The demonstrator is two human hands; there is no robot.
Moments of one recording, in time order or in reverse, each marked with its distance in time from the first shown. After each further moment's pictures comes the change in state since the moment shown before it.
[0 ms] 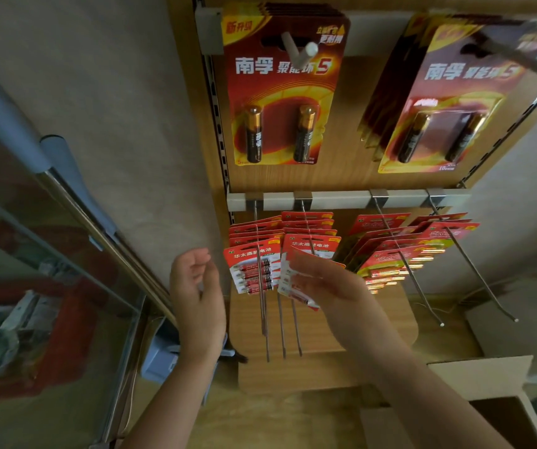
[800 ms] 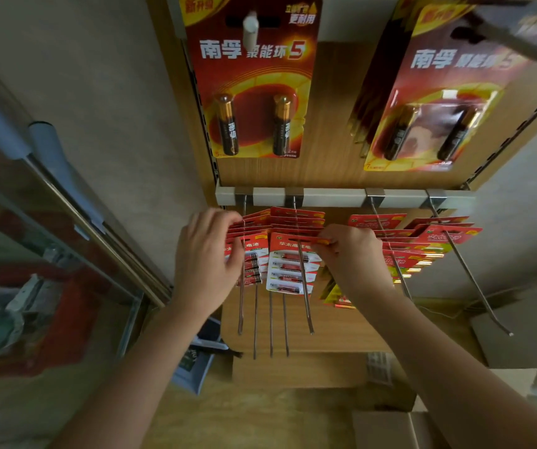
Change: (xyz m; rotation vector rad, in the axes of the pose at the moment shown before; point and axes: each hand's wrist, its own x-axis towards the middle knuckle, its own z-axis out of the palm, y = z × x) left_hand 0.037 0.008 0.027 0.727 -0.226 0.616; right_hand 0.067 0.021 -0.045 -0.635 0.259 -0.237
